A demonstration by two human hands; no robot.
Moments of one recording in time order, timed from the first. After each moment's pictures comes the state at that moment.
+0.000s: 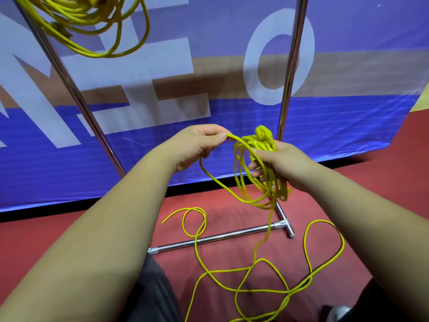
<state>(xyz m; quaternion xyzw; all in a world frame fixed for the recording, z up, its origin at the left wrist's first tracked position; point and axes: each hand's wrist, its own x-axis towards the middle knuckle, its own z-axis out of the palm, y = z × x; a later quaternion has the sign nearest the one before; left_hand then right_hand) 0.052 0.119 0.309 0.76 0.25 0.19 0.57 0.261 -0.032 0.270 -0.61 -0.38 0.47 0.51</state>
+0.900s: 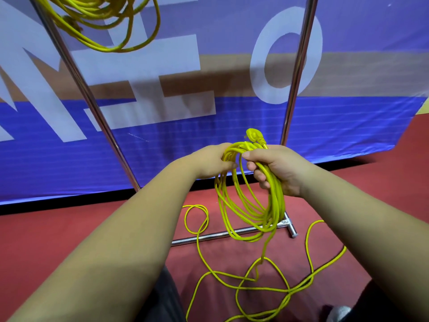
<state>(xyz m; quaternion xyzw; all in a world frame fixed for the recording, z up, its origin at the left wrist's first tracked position) 0.066 0.110 0.273 0.90 0.34 0.01 0.27 0.225 -0.037 0.284 -0.56 -0.36 0.56 0.50</state>
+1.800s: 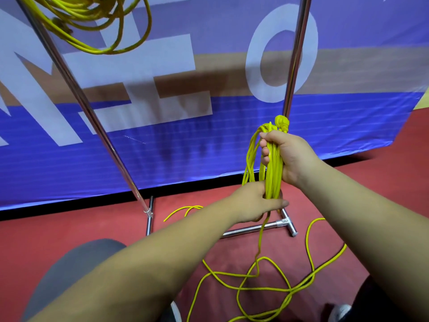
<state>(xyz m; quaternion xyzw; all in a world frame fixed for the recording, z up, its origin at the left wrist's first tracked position) 0.114 0.008 0.211 0.86 0.25 0.05 0.44 0.245 -0.021 0.284 -0.51 -0.19 0.51 0.67</state>
